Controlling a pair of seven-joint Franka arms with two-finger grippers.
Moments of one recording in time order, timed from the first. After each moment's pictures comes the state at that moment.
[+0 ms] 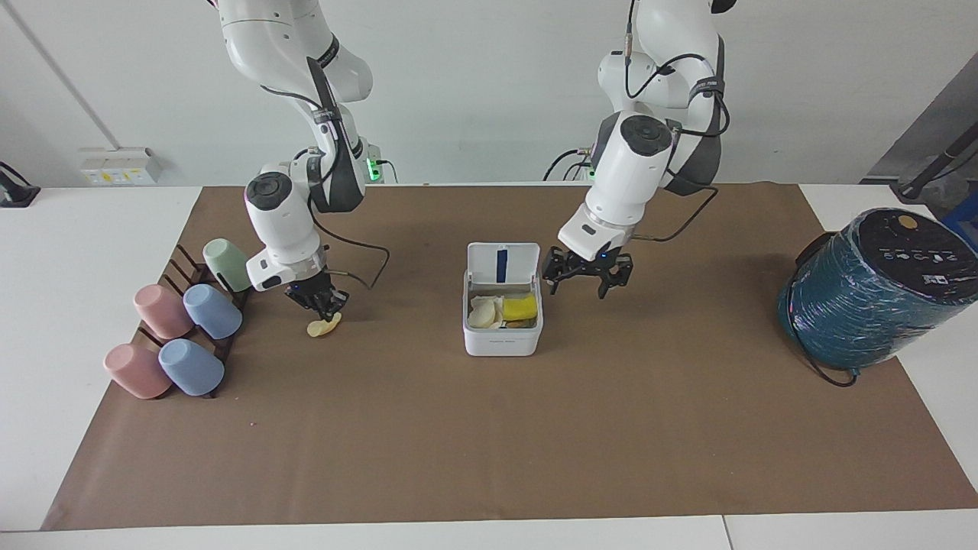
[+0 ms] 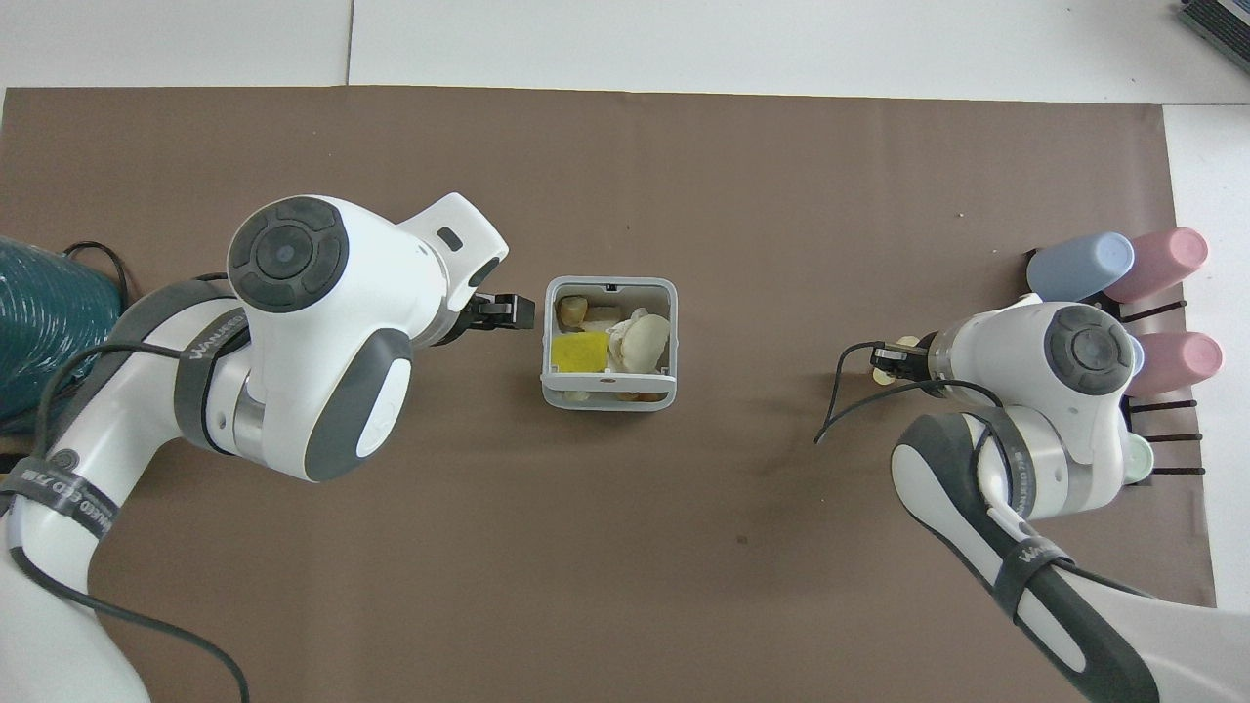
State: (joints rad) left arm -0.45 0.16 0.02 -1.88 -0.06 2.16 -0.30; right arm -0.07 0.15 0.17 -2.25 -0.05 2.49 0.42
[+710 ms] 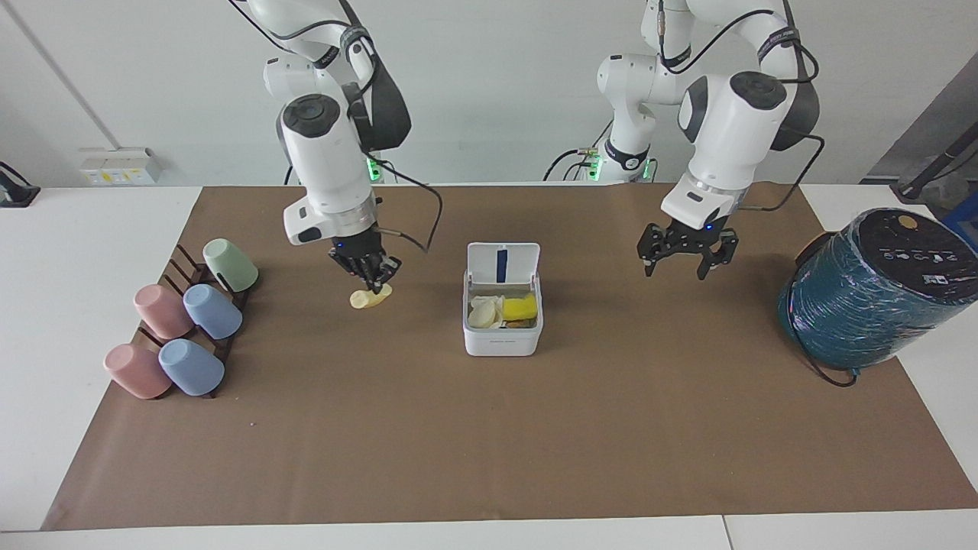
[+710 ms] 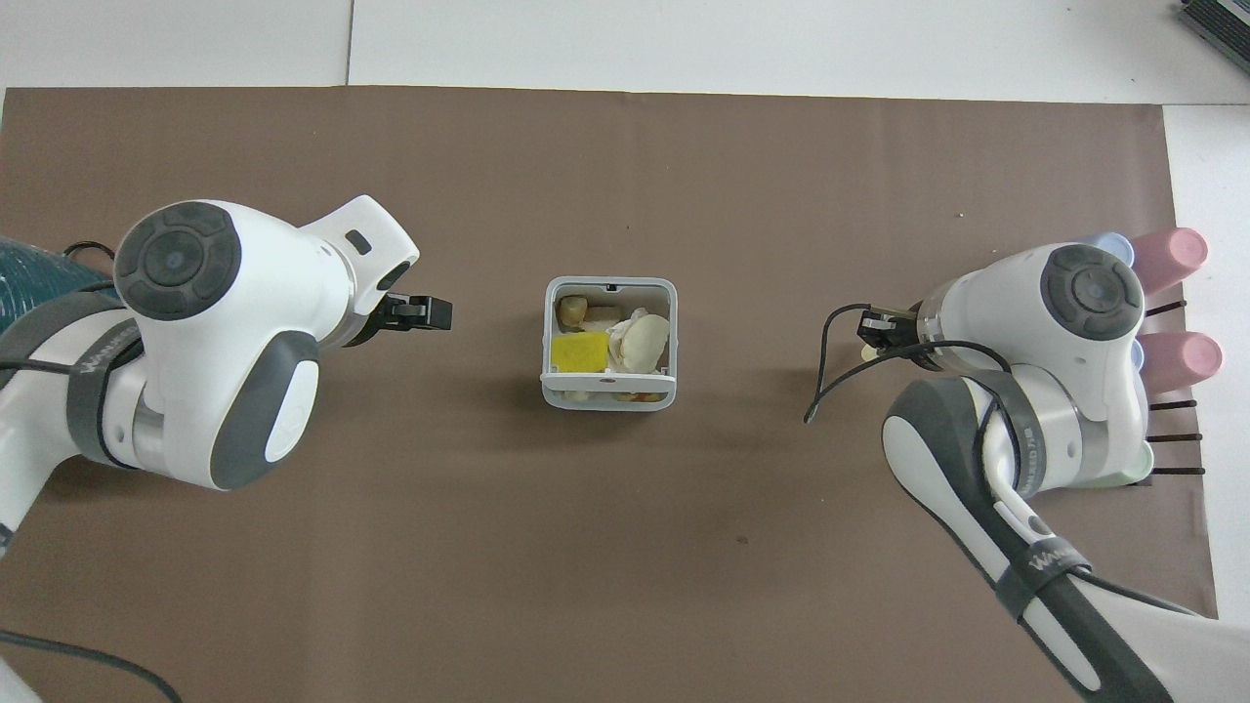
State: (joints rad) left arm -0.23 -0.05 0.02 -1.93 0.00 2.06 -0.05; right arm 0.11 0.13 0.24 -1.80 0.04 2.06 0.83
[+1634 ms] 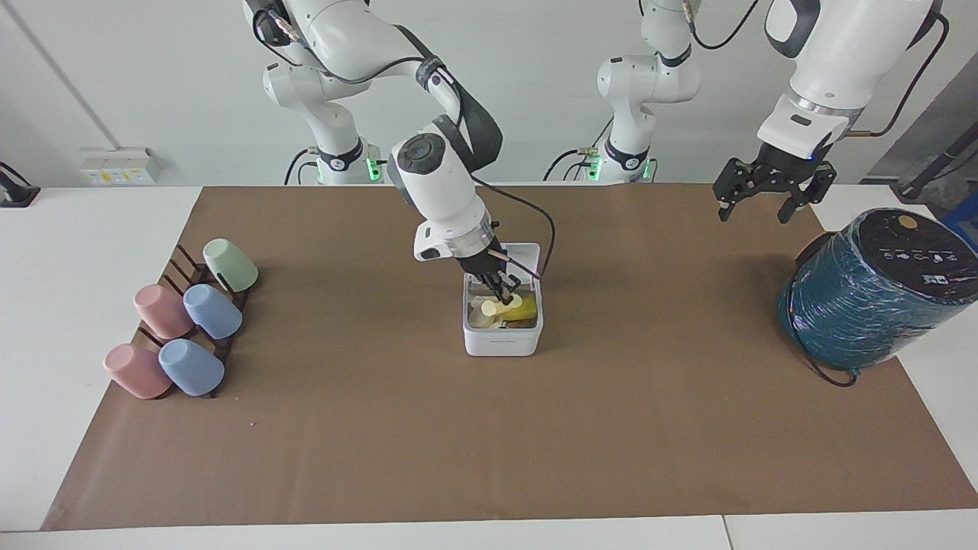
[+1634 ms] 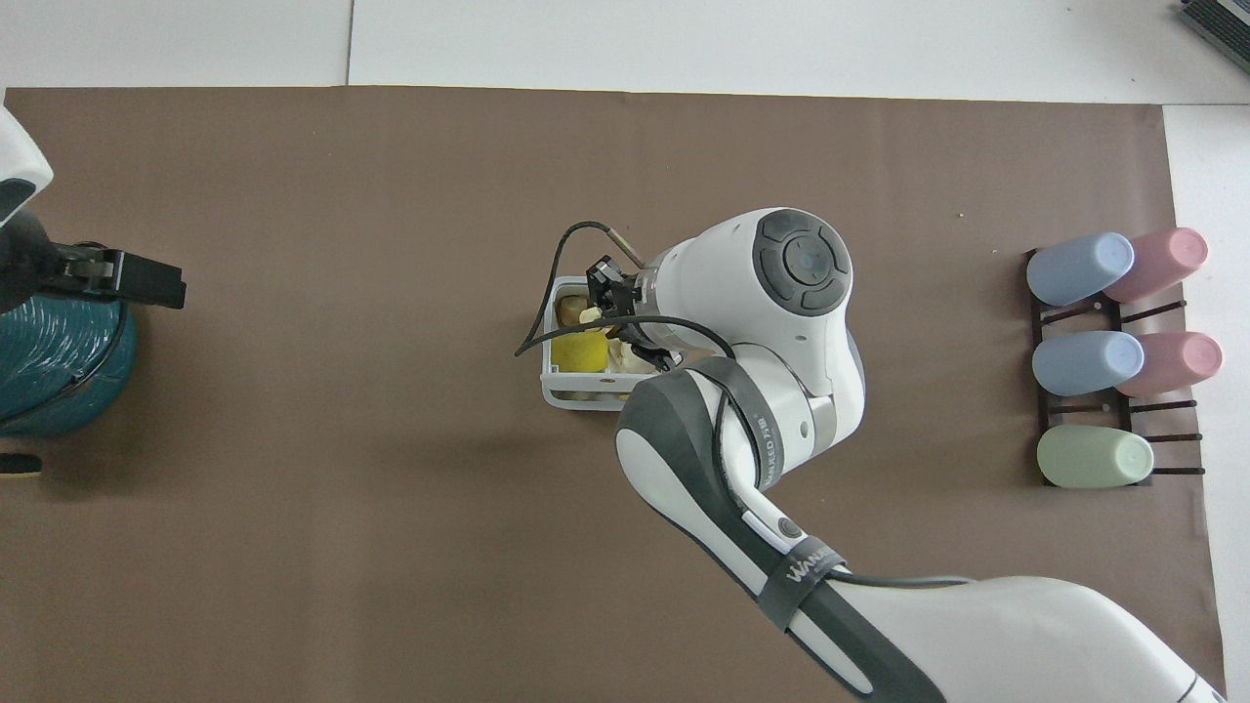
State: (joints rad) left arm -0.12 -0.02 0.02 -1.60 0.01 1.65 0.04; right arm 0.32 0.38 0.24 -1.69 0.23 2.29 1.24
